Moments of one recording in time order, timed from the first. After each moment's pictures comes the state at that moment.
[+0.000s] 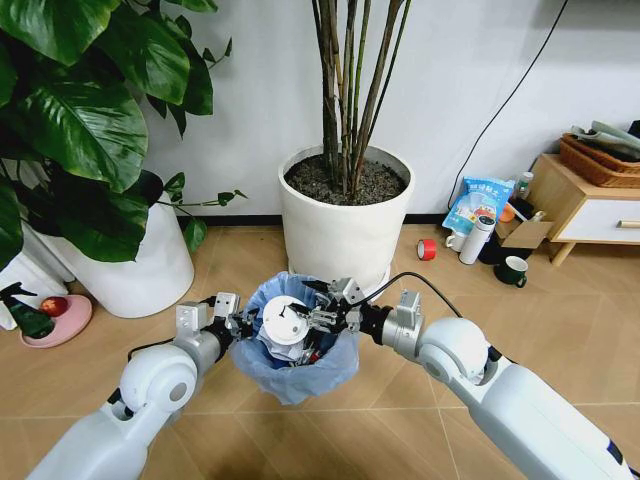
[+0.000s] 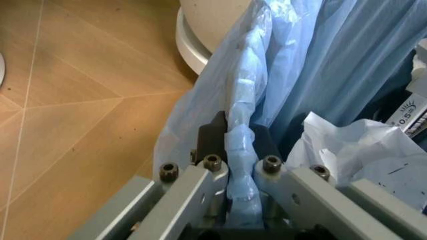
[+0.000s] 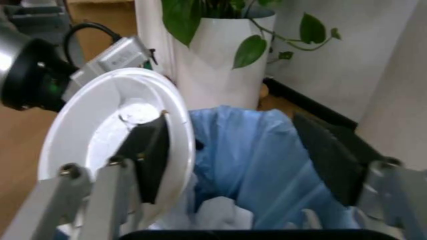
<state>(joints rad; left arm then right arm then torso) 1.14 -0.90 -0.23 -2.08 -0.93 0.65 -0.33 -0.92 0.94 0.01 1.98 0.51 -0.28 -0.39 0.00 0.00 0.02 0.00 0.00</state>
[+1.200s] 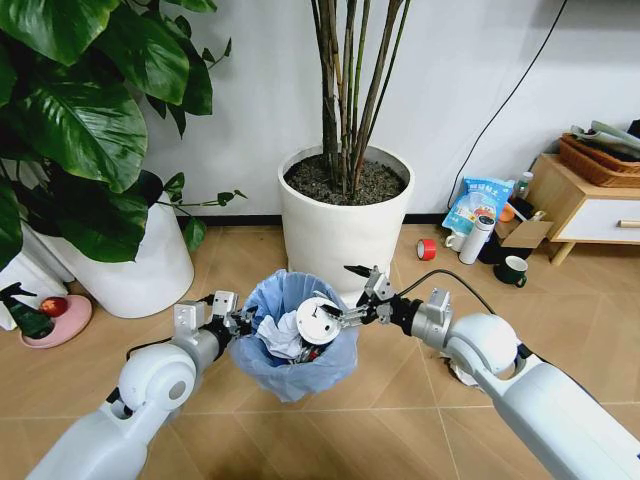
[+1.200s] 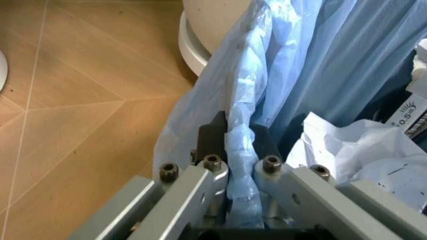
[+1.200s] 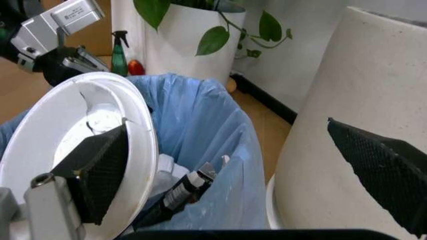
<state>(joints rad) 1.14 -0.91 -0.24 -2.07 -0.92 0.65 -0.32 -0.99 0.88 0.15 1.94 0.42 -0.18 -0.48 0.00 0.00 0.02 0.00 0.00</state>
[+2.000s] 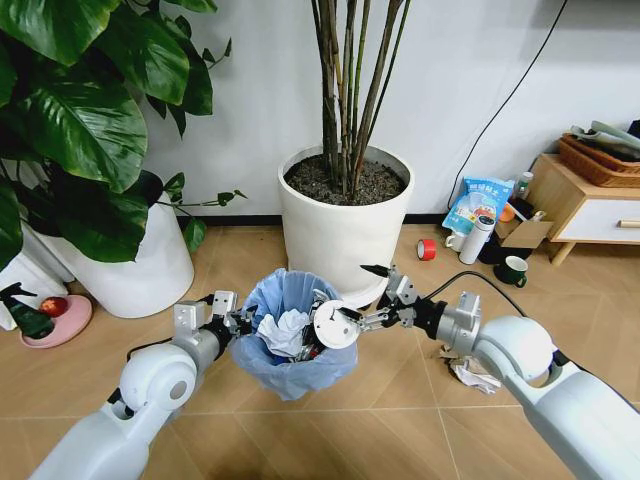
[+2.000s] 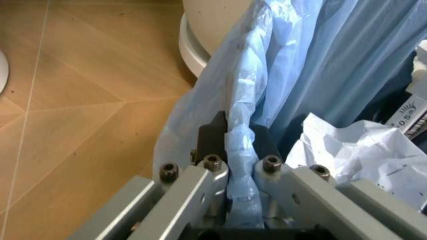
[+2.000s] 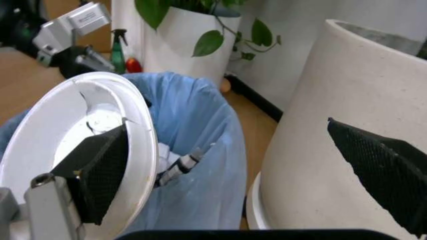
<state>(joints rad) 1.14 -0.92 -0.25 -2.07 -0.91 0.65 -0.32 -1.08 0.83 0.27 2.00 0.44 -0.16 -0.52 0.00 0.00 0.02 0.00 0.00</state>
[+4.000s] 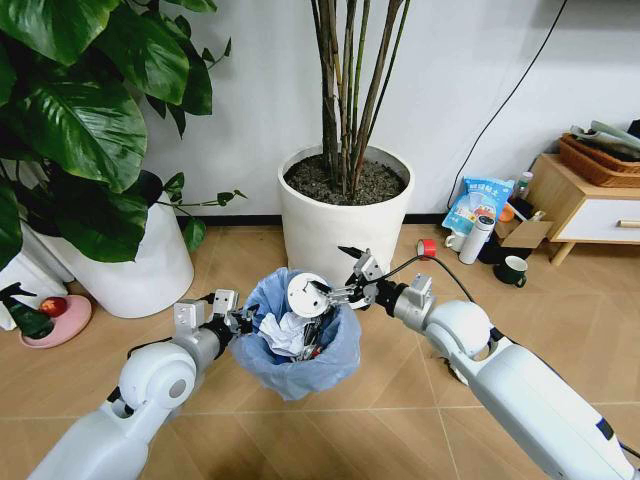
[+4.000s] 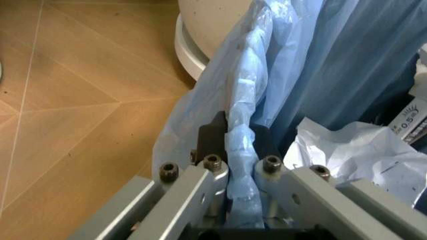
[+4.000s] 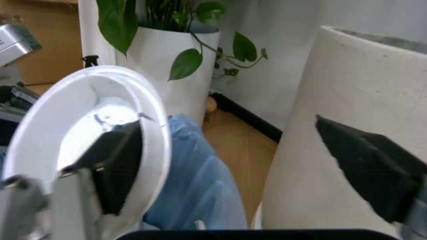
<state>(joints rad) 1.14 -0.92 -0.25 -2.07 -0.93 0.65 -0.32 -0.84 0.96 -0.01 1.84 0.45 -0.14 -0.31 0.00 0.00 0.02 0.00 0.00</state>
